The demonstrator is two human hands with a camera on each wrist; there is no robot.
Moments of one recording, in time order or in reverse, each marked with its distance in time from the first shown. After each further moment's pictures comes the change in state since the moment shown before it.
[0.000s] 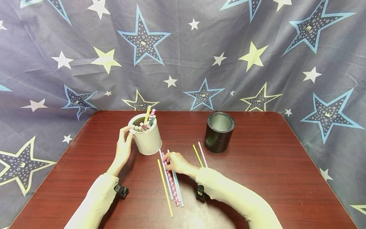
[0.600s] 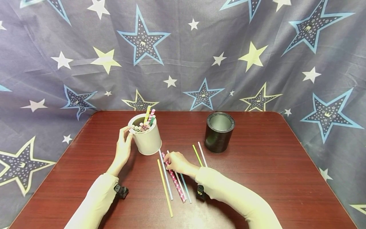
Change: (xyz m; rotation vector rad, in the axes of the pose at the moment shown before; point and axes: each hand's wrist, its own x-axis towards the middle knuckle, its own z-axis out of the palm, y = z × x) left_hand 0.000 0.001 0.000 0.003 -0.001 -0.001; right_hand 0.000 -0.002 -0.003 -0.122 -0.004 -0.028
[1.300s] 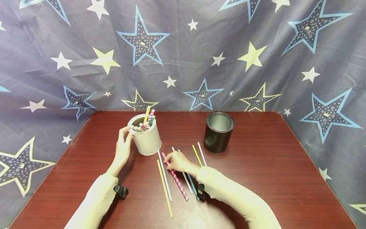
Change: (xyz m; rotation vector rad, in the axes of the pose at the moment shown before) left_hand 0.000 0.000 0.000 0.003 0.004 0.007; right_hand -0.004 0.006 -0.005 0.227 -0.051 0.069
